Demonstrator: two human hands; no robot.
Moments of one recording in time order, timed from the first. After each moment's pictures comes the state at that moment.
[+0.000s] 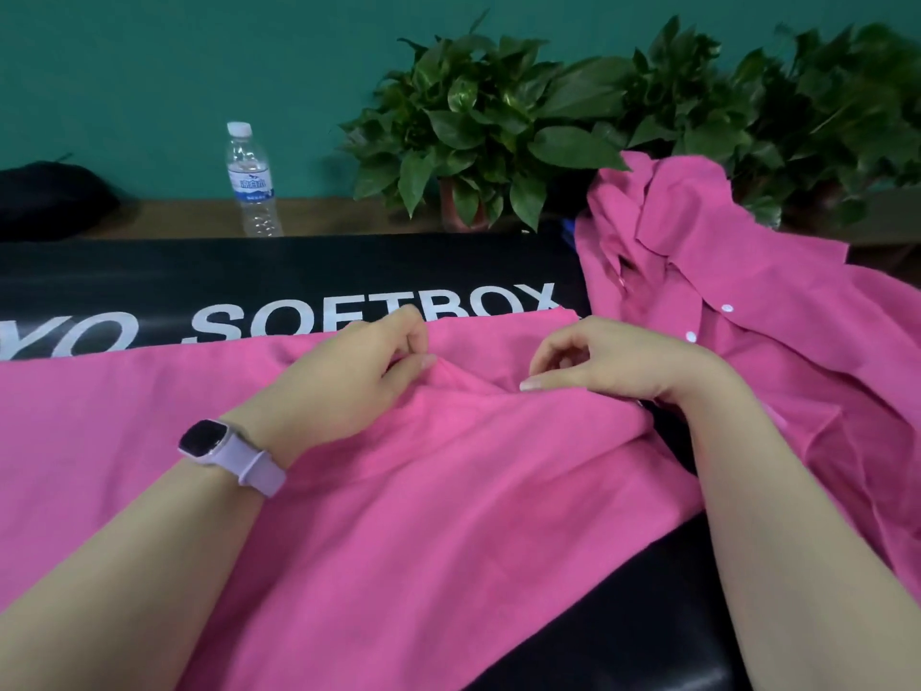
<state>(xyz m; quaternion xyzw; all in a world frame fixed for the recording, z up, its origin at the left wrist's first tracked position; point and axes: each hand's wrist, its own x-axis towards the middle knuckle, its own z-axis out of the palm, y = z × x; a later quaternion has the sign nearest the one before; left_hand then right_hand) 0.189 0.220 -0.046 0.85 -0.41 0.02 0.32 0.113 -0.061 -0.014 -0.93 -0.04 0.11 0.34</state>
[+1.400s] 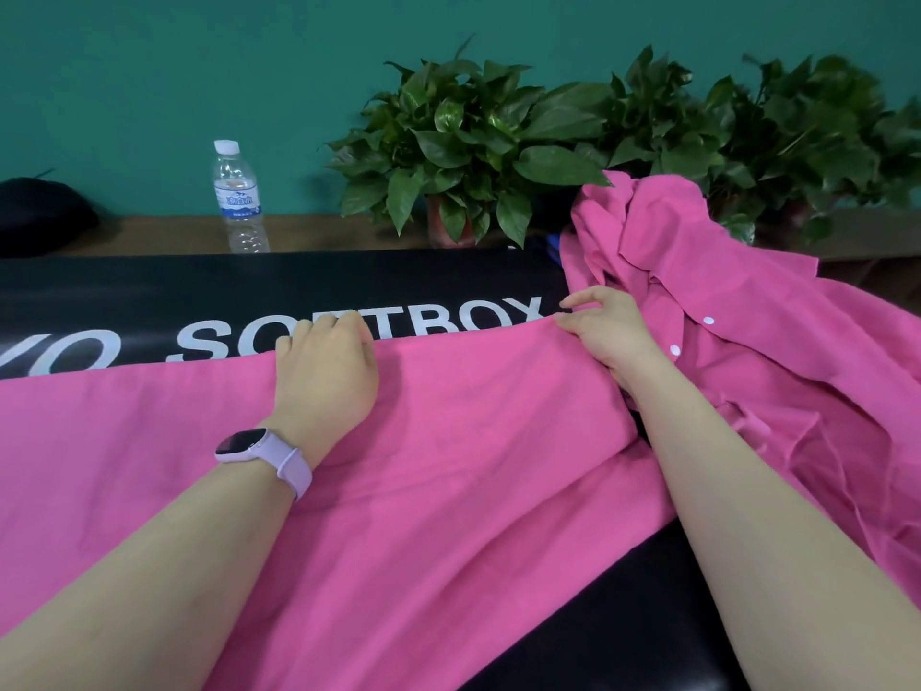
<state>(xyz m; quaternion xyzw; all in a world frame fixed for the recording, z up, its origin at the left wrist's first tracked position) 0.216 0.206 -0.070 0.95 -0.15 0.18 0.19 0.167 -0.088 -0.046 -0.79 0.25 -0.20 0.52</state>
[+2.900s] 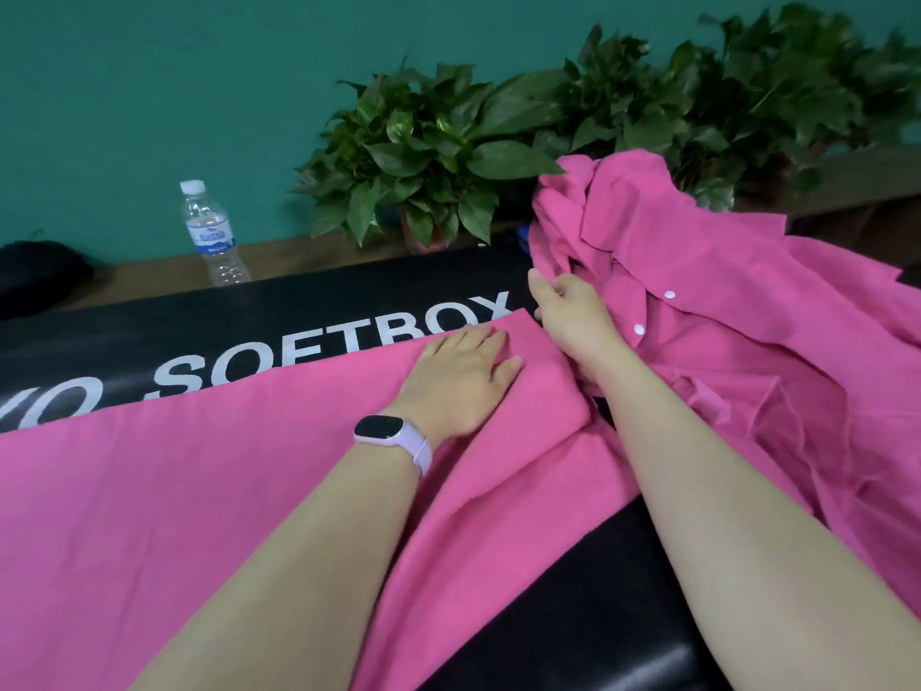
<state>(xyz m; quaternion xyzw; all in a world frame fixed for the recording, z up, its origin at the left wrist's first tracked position) 0.186 0.078 -0.069 0.91 -0.40 0.01 0.13 0.166 -0.097 -0.051 -0.82 0.24 -0.21 0.48</state>
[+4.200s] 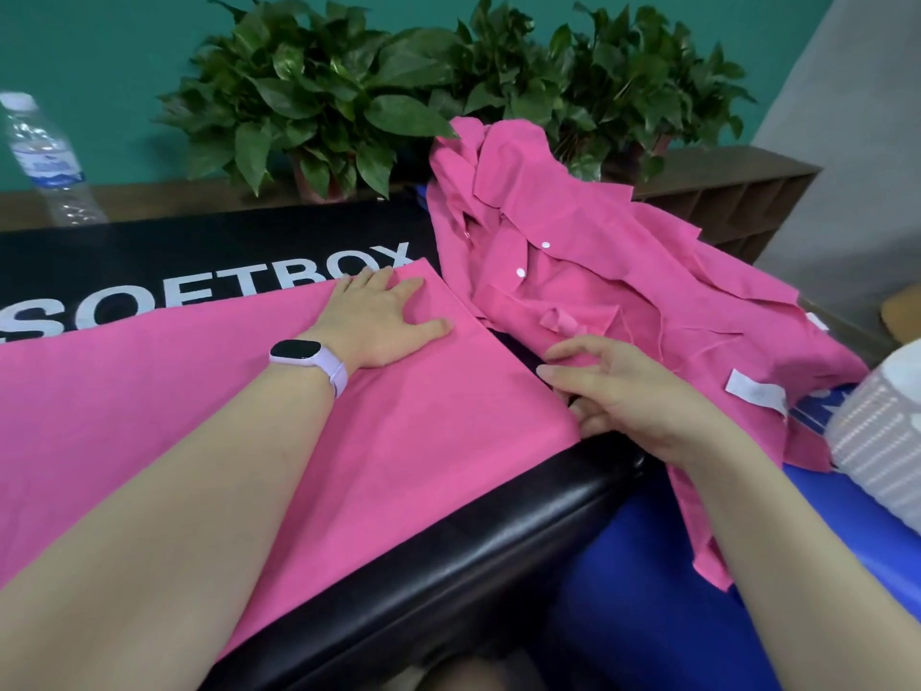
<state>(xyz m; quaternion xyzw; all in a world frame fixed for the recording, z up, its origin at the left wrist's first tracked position) 0.175 0.075 -0.061 0.91 -0.40 -0.02 0.09 -0.069 -0.082 -0.030 -0.74 0.26 -0.05 0.61</state>
